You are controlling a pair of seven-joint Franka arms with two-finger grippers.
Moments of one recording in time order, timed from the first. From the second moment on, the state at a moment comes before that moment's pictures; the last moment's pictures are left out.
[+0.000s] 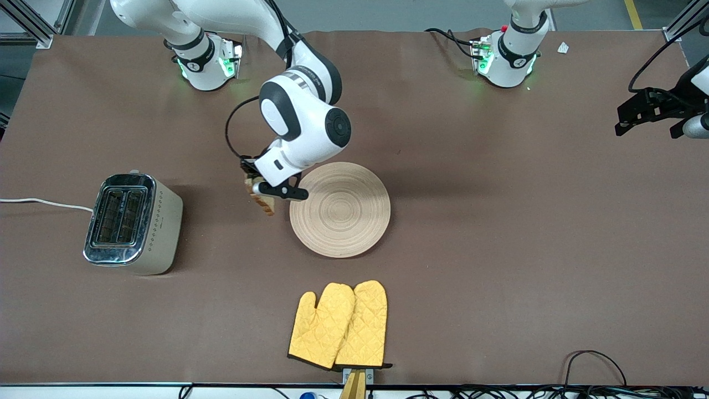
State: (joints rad) left arm 0.07 -0.02 -0.12 -1.51 0.01 1.49 0.04; right arm 0.73 0.52 -0.03 -1.43 -0.52 1.35 0.64
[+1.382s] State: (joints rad) left arm 0.07 -0.02 -0.15 -1.51 0.01 1.48 -0.02; right arm 0.35 0.53 -0.09 -1.28 -0.72 1.11 0.16
